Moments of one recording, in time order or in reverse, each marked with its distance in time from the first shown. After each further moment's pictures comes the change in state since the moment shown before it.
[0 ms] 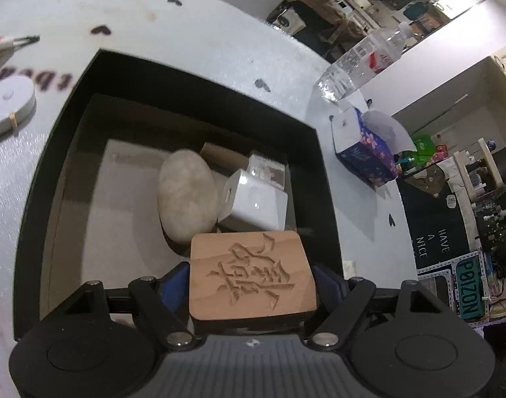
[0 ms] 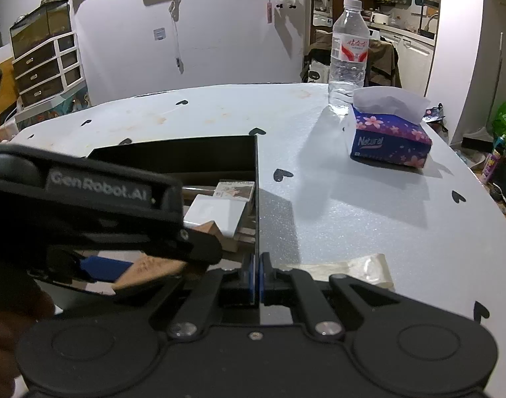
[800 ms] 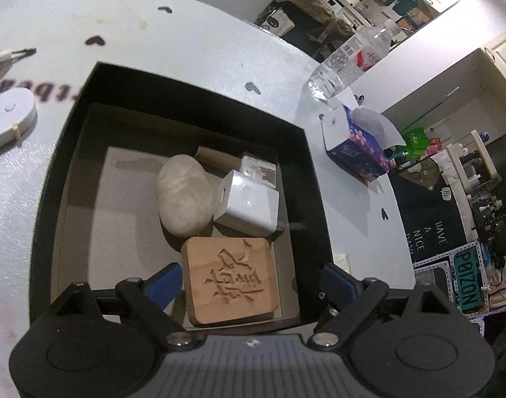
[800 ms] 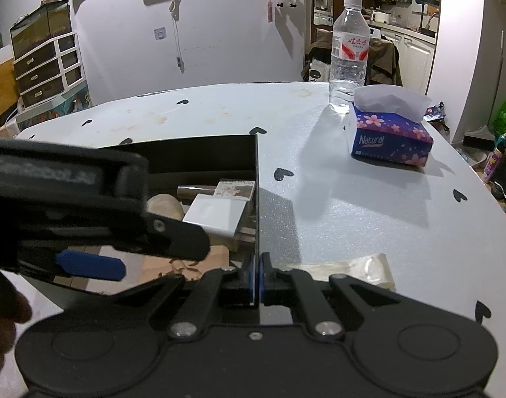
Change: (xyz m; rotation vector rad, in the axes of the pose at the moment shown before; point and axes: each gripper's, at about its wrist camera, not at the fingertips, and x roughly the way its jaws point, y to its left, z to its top) left arm -0.017 -0.003 -0.003 0.047 -0.019 -0.011; right arm 0.001 0.000 0.000 0.002 0.002 0.003
